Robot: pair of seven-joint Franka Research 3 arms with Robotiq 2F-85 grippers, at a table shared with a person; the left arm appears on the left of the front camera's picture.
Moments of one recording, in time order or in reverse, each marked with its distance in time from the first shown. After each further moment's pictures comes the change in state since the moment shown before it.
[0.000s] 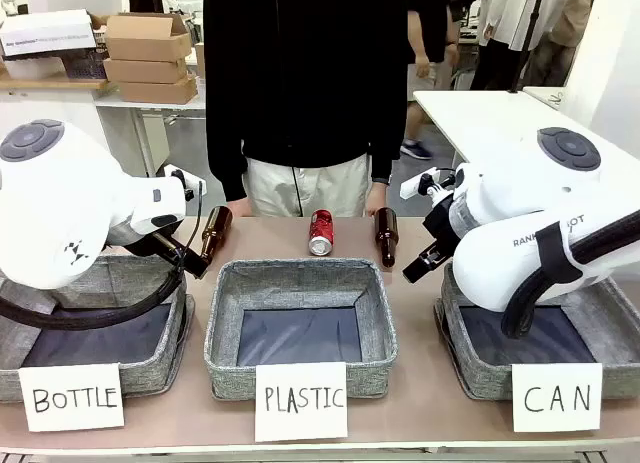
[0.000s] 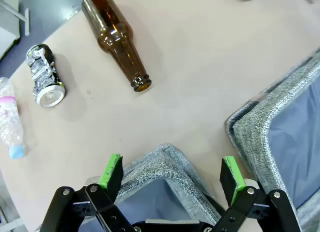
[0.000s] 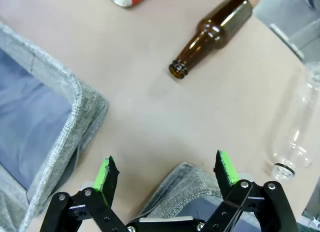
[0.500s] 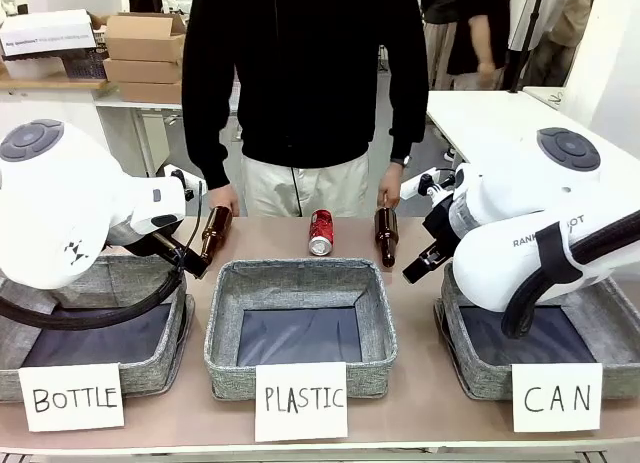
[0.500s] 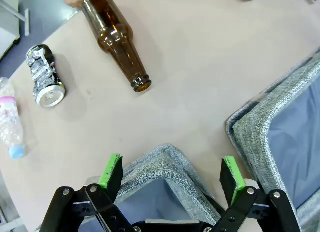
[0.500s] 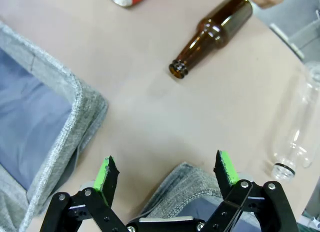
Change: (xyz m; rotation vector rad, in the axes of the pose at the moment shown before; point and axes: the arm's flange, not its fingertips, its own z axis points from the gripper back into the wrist) left arm 0.000 0.000 0.000 0.000 0.000 0.001; right arm 0.000 0.000 0.000 0.000 0.001 0.001
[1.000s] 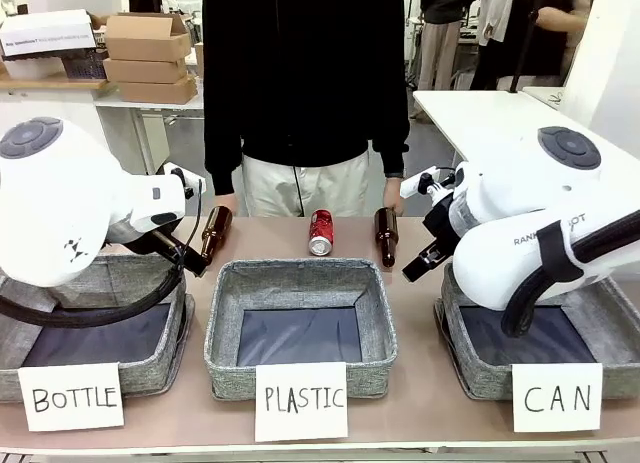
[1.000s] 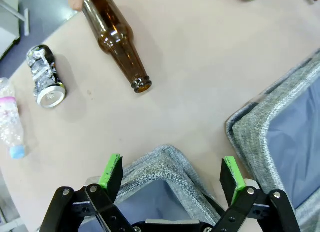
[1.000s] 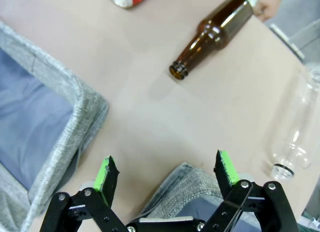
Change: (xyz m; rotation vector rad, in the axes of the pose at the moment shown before) left arm 0.004 0.001 0.005 -0.001 -0.003 0.002; right arm 0.003 0.000 0.006 0.002 -0.009 0.000
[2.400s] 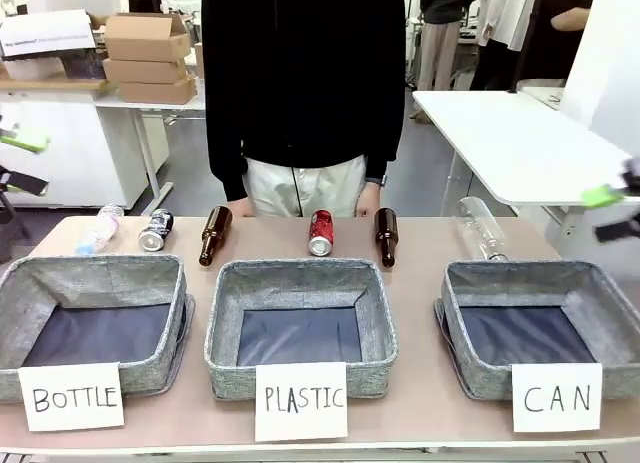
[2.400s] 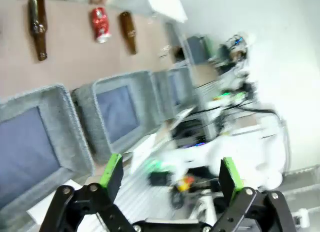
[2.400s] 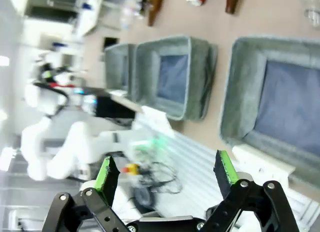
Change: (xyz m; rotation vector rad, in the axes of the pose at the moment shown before) left arm -0.105 0.145 0.223 -0.961 -0.296 0.663; right arm -0.164 -0.146 0.230 0.826 -0.095 -0.809
